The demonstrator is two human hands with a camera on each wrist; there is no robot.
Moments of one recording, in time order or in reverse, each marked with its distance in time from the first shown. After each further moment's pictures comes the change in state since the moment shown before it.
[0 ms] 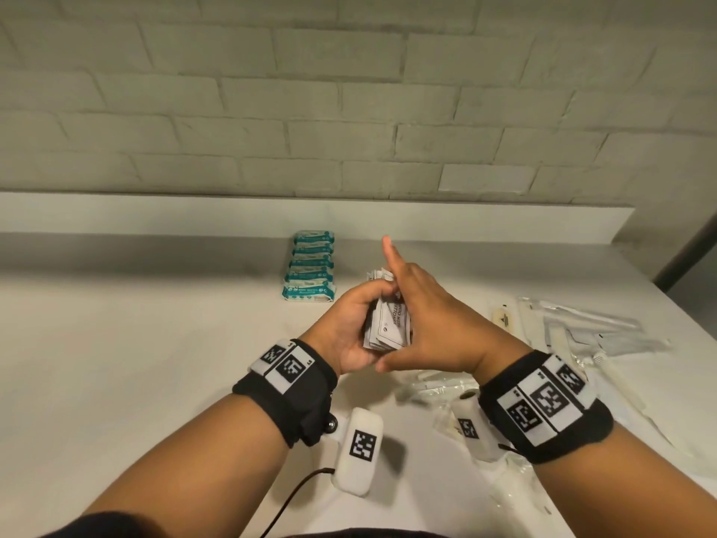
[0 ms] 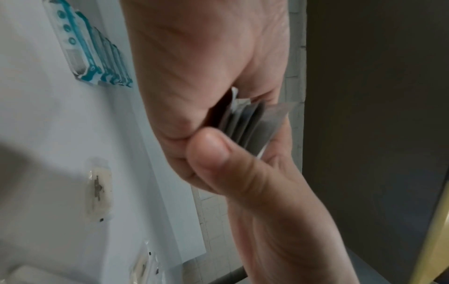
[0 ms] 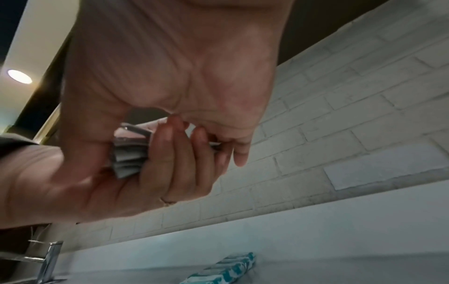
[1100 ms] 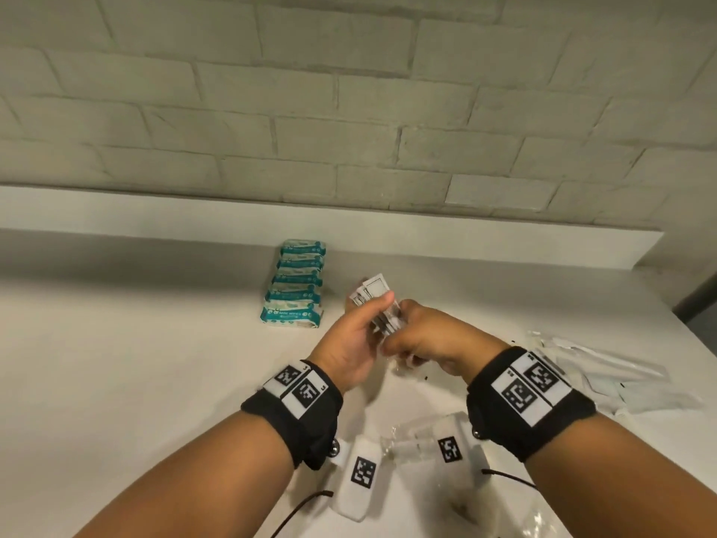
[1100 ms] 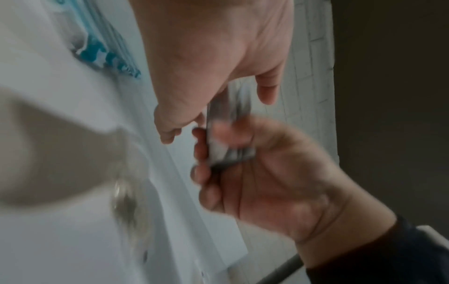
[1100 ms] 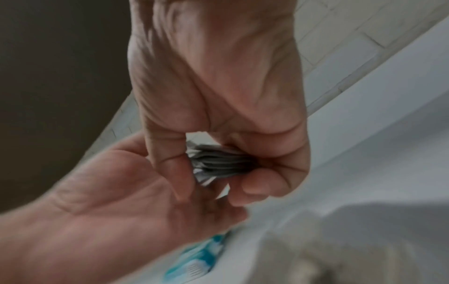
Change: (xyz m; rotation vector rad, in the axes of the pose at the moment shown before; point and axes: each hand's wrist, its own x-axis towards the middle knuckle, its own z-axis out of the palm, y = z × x) left_hand 0.085 -0.004 -0.032 -0.034 0.215 0.225; right_hand 0.078 0.068 0.009 0.525 -0.205 0.571
